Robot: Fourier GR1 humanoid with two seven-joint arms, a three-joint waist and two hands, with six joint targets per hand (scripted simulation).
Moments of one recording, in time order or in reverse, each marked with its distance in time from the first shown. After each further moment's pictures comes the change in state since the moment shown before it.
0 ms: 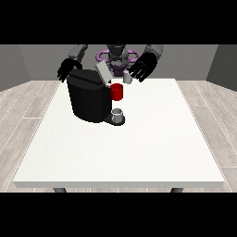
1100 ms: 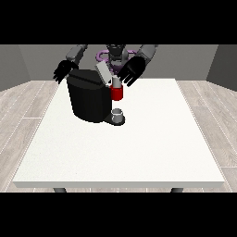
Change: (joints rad) left arm -0.082 -0.023 -0.005 0.025 -0.039 -0.009 0.025; right arm -0.010 -0.008 -0.026 -0.025 -0.020 0.005 -0.017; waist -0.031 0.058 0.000
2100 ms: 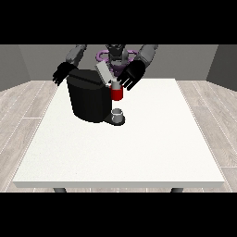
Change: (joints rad) left arm -0.008 -0.007 0.006 0.011 -0.025 0.001 -0.007; right arm 0.005 -0.012 -0.017 0.019 -0.014 0.006 -0.040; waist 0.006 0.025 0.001
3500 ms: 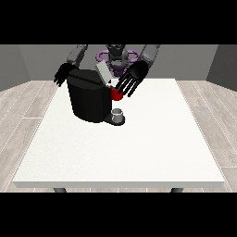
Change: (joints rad) left arm 0.006 0.029 -0.048 0.010 -0.081 -0.053 -0.057; right arm -0.003 0.014 0.009 0.006 0.016 -0.031 0.002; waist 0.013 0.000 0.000
